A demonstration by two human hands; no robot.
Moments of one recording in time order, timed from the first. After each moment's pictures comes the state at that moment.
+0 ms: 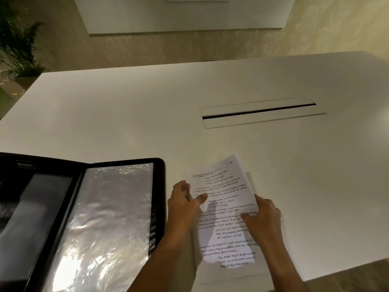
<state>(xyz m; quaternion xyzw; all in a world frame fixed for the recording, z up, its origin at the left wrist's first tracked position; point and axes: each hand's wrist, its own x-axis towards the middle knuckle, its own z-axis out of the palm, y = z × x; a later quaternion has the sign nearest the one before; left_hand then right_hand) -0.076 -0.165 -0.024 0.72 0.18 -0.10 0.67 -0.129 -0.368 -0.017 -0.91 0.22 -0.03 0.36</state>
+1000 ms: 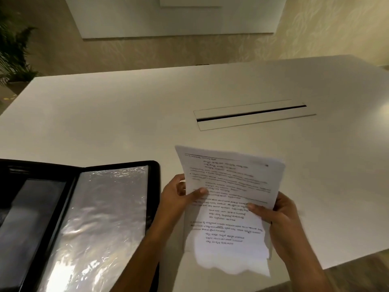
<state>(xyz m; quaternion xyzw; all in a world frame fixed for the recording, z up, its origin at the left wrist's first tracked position) -0.063 -0.148 -0.011 0.69 0.02 -0.11 0.72 -0.146 -0.410 0.002 -0.59 0.11 -0.06 0.80</state>
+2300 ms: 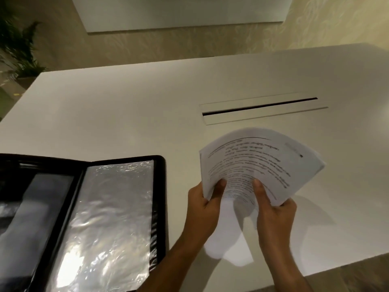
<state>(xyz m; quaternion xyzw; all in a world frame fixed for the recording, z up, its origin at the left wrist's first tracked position) -0.102 -0.209 0.002 0.63 -0.07 0.00 0.77 -0.143 -0.352 0.019 -0.61 0.16 -0.30 0.72</state>
